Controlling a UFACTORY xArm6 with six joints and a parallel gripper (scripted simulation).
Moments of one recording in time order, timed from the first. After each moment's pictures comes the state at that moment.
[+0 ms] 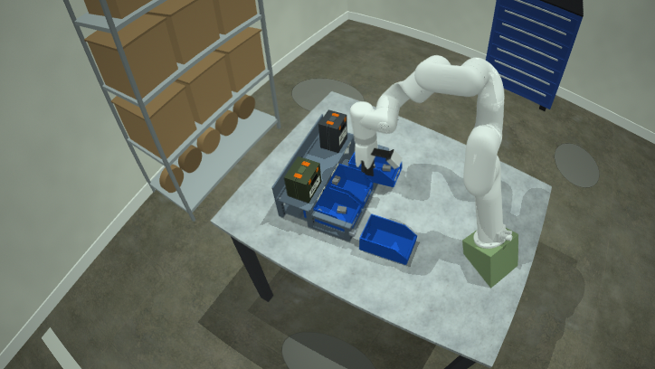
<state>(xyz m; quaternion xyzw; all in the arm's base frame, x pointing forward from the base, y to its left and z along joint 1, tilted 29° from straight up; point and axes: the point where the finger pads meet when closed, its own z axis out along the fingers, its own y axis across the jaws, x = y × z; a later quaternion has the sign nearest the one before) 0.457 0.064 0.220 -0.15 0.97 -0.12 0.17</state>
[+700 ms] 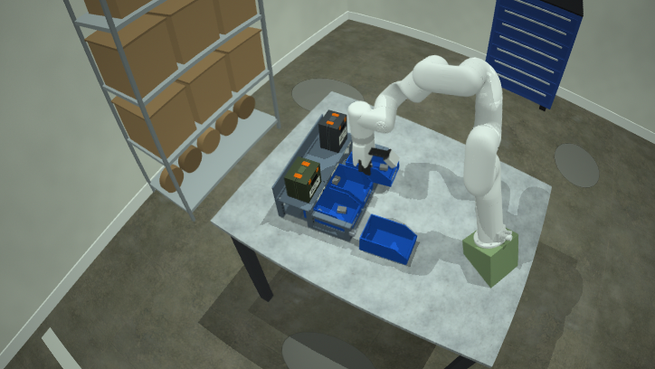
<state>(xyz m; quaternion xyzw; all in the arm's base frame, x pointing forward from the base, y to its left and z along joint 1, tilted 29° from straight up) 0.467 0.068 0.223 -0.15 0.97 -0.12 0.17</state>
